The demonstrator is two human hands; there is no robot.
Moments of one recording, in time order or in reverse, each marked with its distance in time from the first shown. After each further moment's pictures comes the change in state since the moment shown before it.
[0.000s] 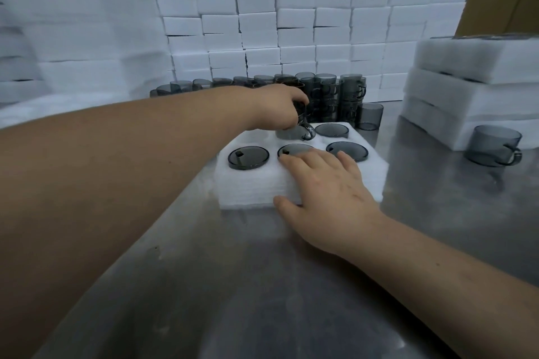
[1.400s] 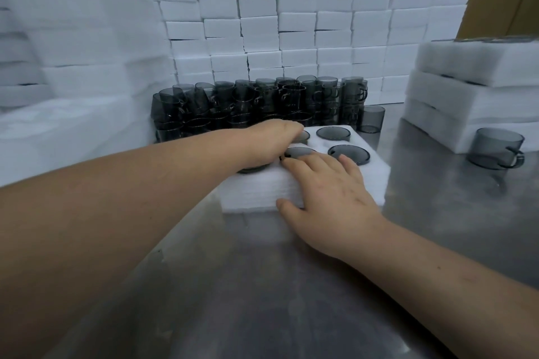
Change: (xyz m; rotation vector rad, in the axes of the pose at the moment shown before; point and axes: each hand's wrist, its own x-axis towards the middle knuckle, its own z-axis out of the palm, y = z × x) left_hand -0.018 -0.017 0.031 -0.340 -0.064 -0.025; right_hand 0.001 0.000 0.002 -0.004 0.045 -0.004
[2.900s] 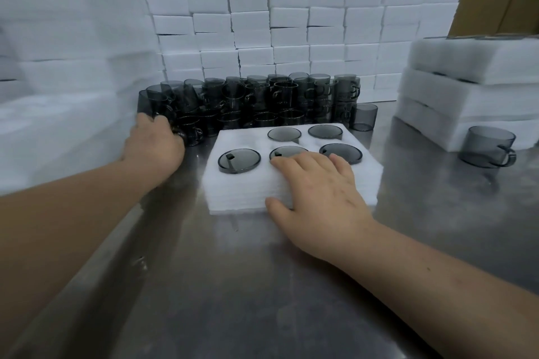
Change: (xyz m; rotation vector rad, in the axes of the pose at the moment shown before) left_hand -0.007 -0.144 -0.050 0.543 0.772 -0.391; right_hand 0.000 0.001 0.002 0.017 0.025 0.002
